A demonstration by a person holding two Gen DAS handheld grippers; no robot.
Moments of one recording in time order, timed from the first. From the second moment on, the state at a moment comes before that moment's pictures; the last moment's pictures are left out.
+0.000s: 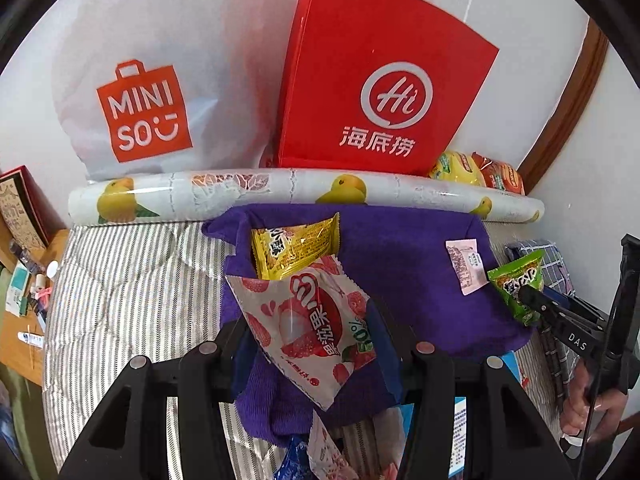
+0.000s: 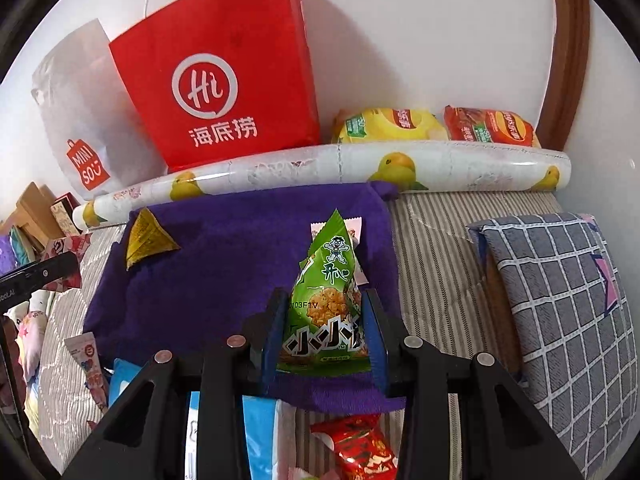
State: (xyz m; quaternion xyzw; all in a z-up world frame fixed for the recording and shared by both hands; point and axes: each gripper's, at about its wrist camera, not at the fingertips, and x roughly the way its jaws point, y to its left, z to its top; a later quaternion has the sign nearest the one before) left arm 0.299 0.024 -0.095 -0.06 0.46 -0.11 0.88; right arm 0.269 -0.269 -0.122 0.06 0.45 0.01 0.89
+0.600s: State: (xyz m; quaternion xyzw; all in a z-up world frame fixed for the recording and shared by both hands) left arm 0.326 0.012 -0.141 -0.06 0.50 -0.13 0.85; right arm 0.289 -0.264 -0.163 0.04 0.49 0.02 0.87
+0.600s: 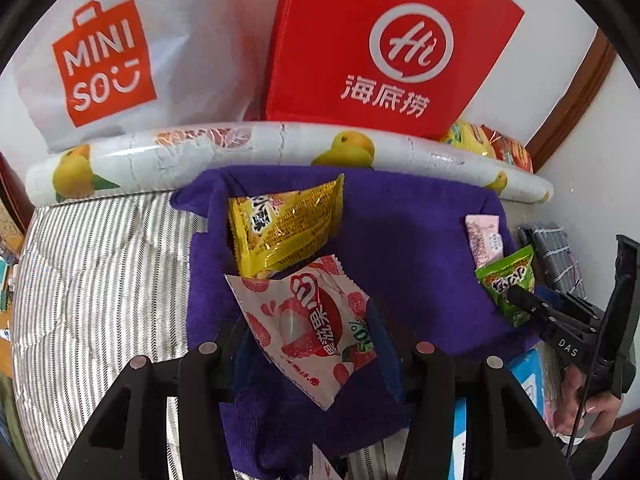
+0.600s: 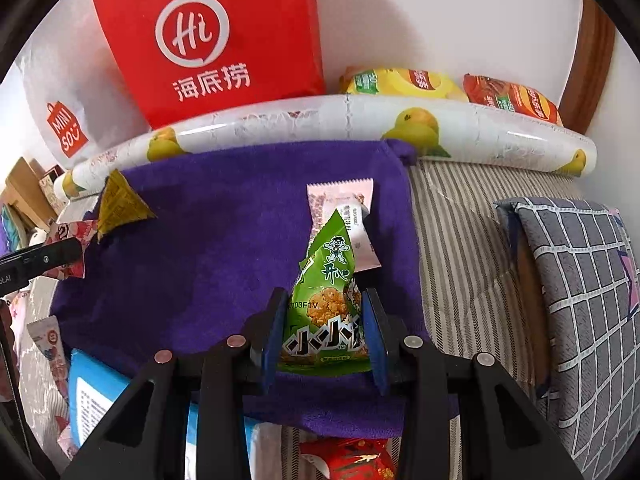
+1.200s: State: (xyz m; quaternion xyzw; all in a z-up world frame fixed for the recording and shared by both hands) left arm 0.339 0.006 -0.162 -0.04 0.52 -0.12 0.84; right arm 0.295 -0.256 -0.172 0.01 0.49 0.02 0.87
